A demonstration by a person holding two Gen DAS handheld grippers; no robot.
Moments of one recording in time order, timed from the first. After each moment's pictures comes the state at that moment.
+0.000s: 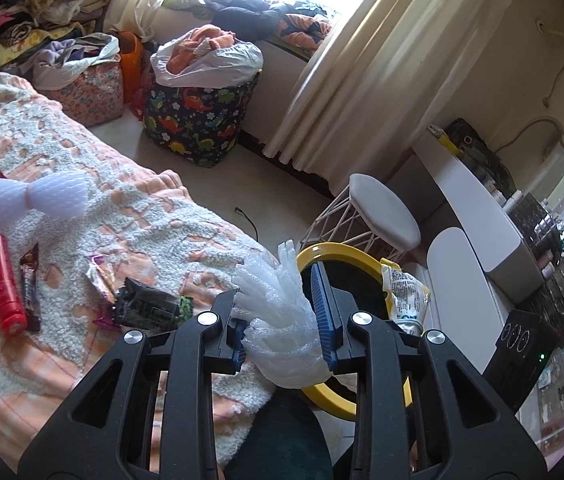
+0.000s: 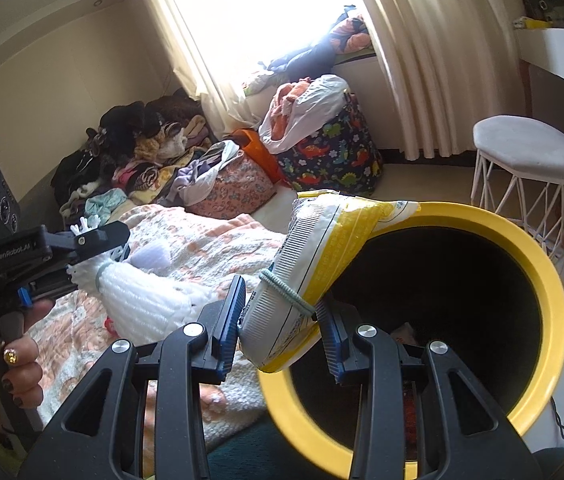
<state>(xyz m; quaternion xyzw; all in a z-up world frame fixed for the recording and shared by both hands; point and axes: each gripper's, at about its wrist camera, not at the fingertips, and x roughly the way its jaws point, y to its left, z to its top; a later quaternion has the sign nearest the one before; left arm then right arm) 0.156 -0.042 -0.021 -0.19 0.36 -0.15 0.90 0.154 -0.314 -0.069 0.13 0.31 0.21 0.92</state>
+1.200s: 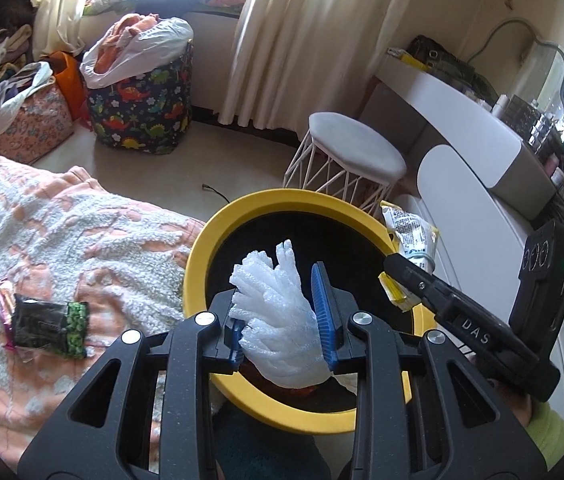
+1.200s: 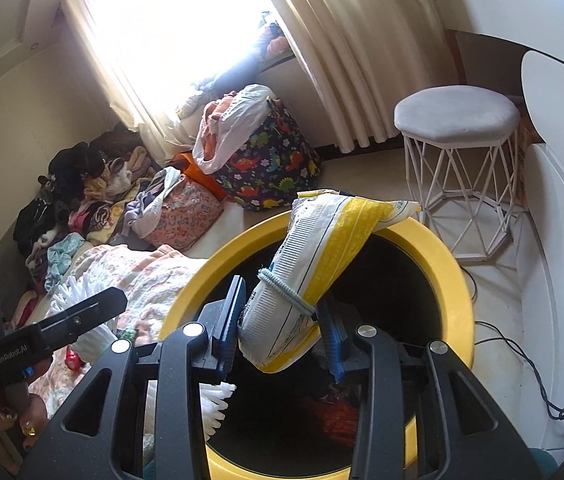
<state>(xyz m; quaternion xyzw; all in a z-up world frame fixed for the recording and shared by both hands) 0.180 -0.159 -0.059 -0.07 0.40 -0.22 0.89 0.171 -0.404 -0.096 0.19 0.32 0.11 0.92</state>
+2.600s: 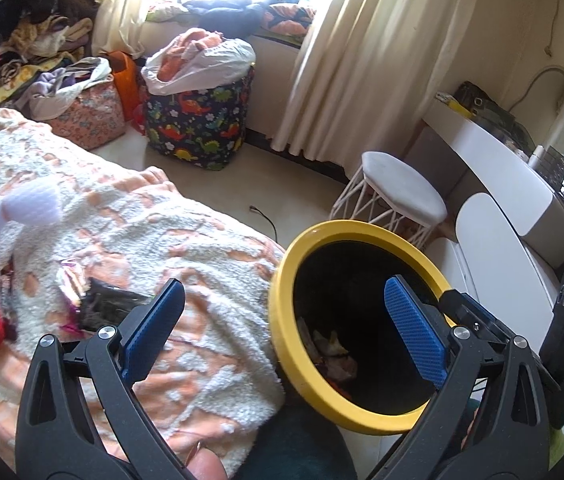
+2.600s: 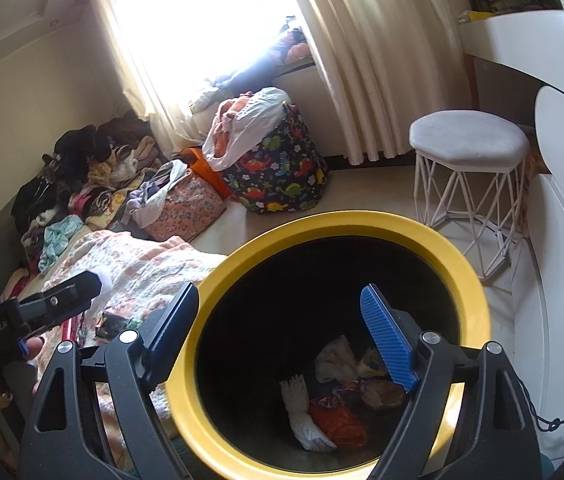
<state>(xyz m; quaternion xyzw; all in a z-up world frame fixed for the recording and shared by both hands) 0.165 -0.095 -0.051 -0.12 0.36 -0.13 0.92 0.164 -0.368 -0.082 0.14 0.30 0.13 0.93</state>
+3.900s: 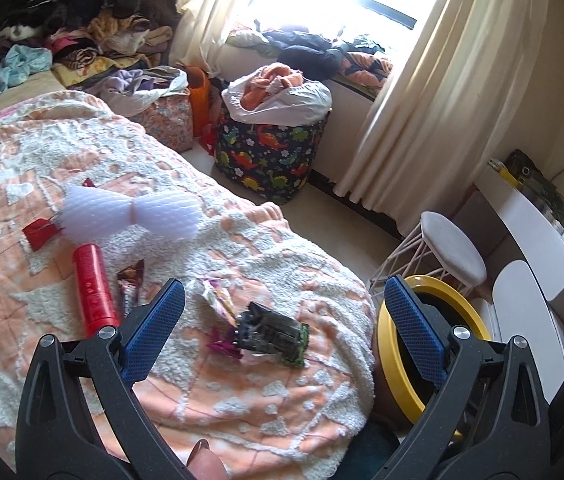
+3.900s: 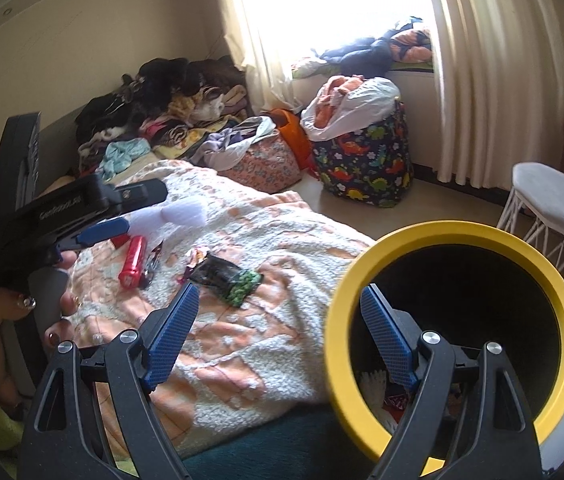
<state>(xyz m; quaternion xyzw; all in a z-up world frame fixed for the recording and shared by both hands) 0.140 0.023 -0.042 -0.18 0.31 -0.02 0.93 0.137 -0.232 -0.070 0.00 0.31 0.27 0.91</state>
